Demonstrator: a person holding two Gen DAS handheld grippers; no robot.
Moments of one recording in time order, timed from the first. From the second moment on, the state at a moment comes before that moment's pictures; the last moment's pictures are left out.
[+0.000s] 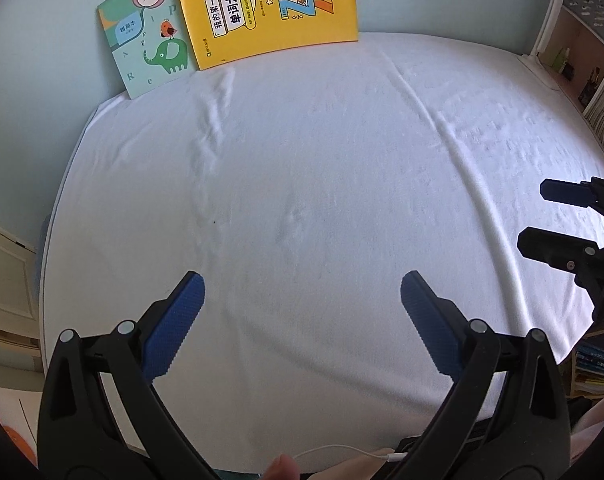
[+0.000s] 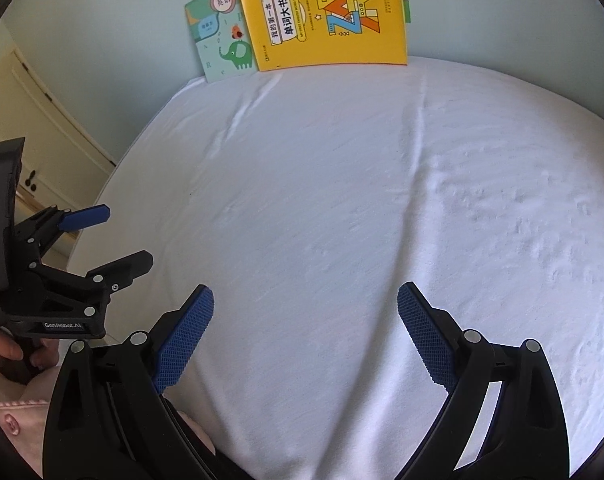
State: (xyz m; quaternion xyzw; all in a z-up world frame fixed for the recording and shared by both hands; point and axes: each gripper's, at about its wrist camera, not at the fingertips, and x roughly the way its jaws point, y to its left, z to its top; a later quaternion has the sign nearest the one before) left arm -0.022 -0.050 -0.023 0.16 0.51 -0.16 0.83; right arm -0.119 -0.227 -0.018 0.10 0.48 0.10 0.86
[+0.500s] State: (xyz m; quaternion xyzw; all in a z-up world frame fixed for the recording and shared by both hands) left arm -0.010 -0.058 -0.027 0.16 0.52 -0.15 0.83; right arm -0.100 -0.237 -0.029 0.11 0.50 0.11 0.85
